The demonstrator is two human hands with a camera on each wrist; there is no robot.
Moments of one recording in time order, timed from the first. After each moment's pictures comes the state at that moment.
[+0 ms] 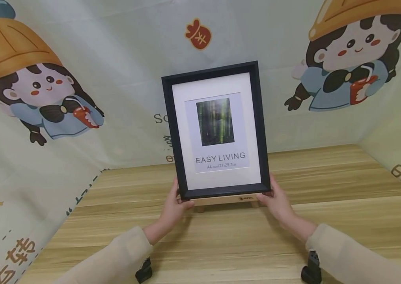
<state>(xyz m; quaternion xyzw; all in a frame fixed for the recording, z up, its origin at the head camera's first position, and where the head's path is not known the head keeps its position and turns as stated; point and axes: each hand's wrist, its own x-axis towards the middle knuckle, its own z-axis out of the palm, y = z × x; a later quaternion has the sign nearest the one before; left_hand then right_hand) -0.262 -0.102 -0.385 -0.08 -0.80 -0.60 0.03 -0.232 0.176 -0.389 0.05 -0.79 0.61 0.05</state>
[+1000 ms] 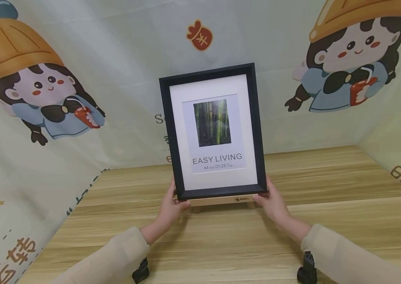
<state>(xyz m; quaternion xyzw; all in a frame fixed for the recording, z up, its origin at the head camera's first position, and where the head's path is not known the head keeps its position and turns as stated) -0.263 -0.112 -0.383 -0.09 -0.81 -0.58 0.05 -0.233 0.165 -0.390 0.04 -0.80 0.60 0.06</state>
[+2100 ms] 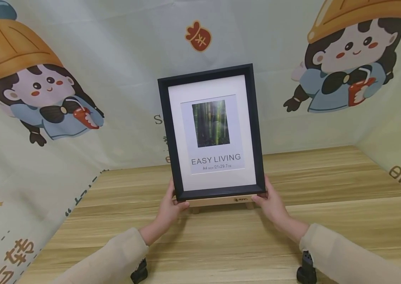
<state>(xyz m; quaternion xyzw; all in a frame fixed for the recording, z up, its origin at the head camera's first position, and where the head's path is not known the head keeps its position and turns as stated) -0.263 -0.111 -0.384 -0.09 -0.82 -0.56 0.06 -0.234 0.164 -0.390 0.03 -0.81 0.58 0.05</state>
